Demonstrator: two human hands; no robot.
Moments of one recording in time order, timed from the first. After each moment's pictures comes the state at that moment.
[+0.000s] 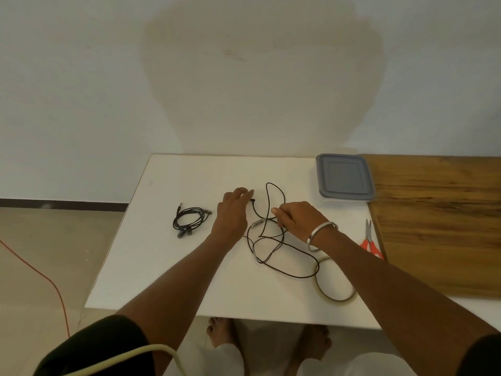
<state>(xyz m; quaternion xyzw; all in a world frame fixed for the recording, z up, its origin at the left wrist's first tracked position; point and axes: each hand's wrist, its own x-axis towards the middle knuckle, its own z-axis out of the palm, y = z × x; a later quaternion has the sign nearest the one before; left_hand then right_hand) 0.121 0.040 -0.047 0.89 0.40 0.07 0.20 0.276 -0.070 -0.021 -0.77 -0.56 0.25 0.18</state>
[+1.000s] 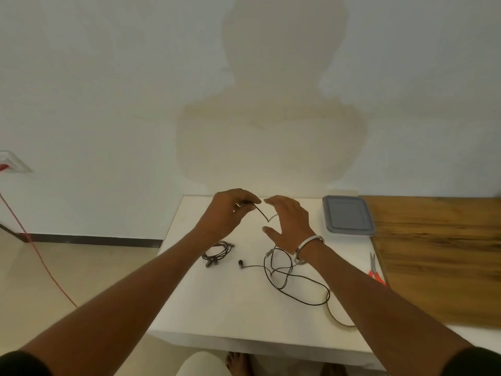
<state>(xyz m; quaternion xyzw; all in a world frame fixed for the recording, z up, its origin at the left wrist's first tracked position) 0.069 0.060 0.116 0.87 0.27 0.24 0.32 0.226 -0.042 0.063 -0.76 -0.60 0.09 0.25</state>
